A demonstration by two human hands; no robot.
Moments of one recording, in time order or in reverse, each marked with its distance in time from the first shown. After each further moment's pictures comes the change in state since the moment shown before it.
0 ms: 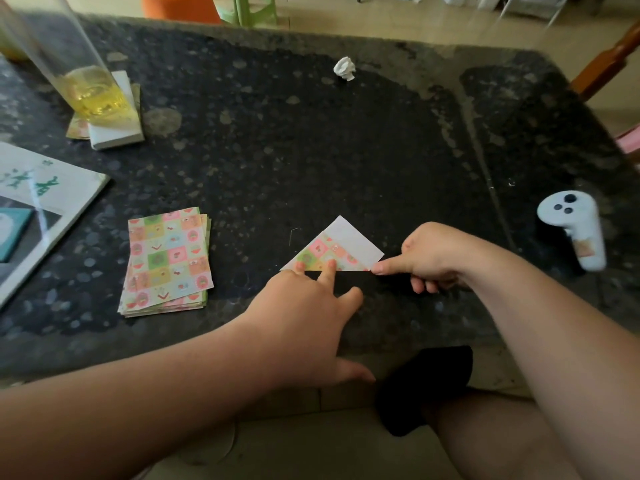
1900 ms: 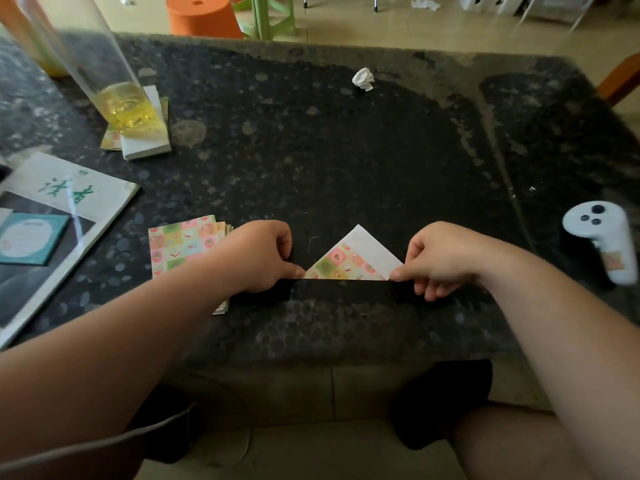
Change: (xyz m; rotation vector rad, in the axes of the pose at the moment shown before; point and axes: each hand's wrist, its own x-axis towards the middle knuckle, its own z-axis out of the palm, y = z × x) left_hand 0.013 -0.100 -0.005 -0.711 0.072 -0.544; right_hand -0.001 -0.015 -0.006 0.186 -0.019 -0.050
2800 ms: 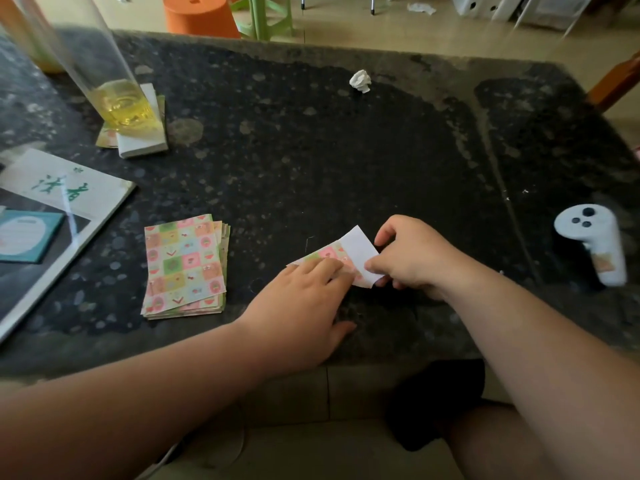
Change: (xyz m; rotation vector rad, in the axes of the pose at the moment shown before) left_hand -0.048 0.025 0.059 0.286 0.163 0.568; right_hand -0.010 -0.024 0.030 0.186 0.217 -0.128
